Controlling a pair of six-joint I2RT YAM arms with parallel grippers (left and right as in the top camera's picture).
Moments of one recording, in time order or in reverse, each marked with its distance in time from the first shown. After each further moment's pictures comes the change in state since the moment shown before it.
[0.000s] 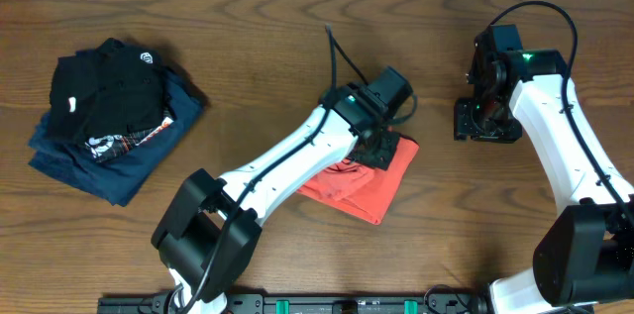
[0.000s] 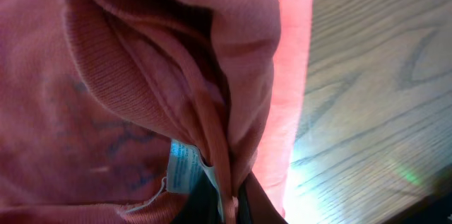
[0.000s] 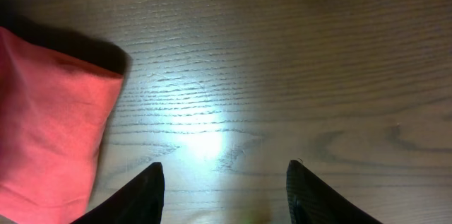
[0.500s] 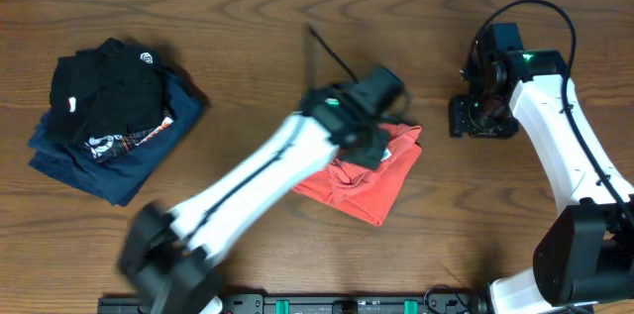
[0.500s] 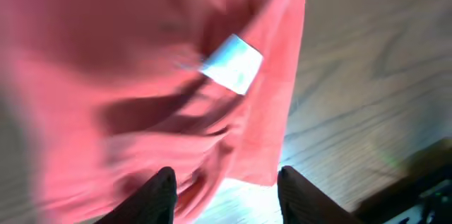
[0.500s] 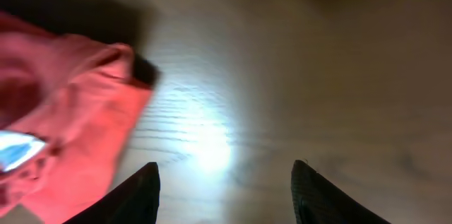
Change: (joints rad) left arm 0.027 -0.183 0.008 -0.105 -0.062 -0.035; right arm 0.000 0.000 -0.003 0.061 -0.101 -0.098
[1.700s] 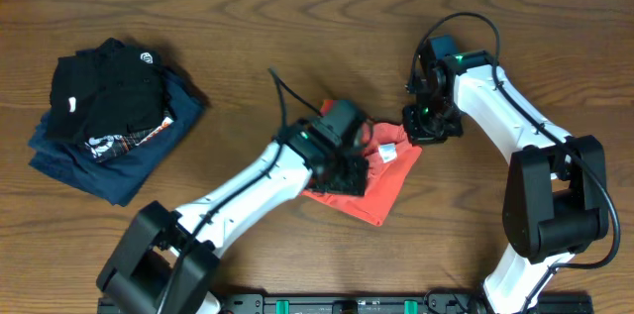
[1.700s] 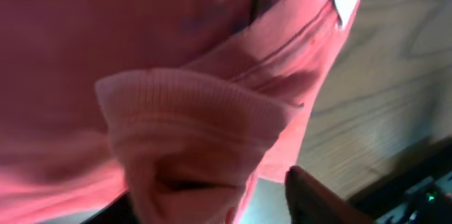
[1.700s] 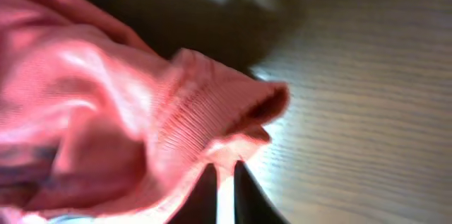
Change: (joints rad) left arm 0.024 -0.054 -0.444 0.339 0.220 -0.174; right arm 0.157 0.227 -0.003 0.090 -0.102 0.061
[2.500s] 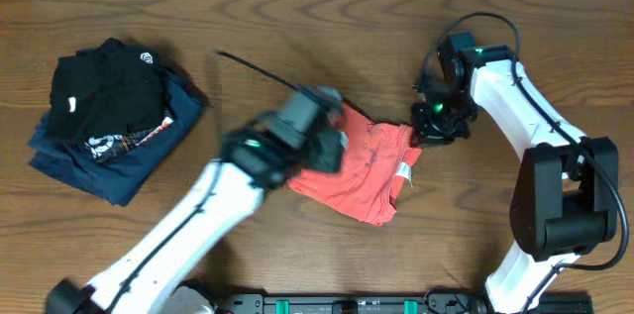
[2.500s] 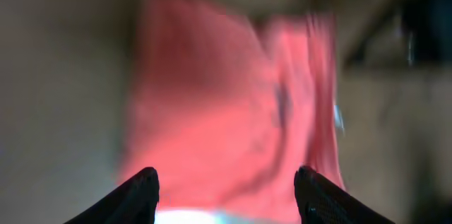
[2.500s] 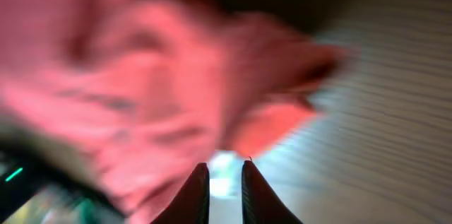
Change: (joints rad) left arm 0.132 -0.283 0.057 -0.045 -0.233 0.156; right arm -0.069 -0.004 0.029 -0.089 -0.268 -0.116
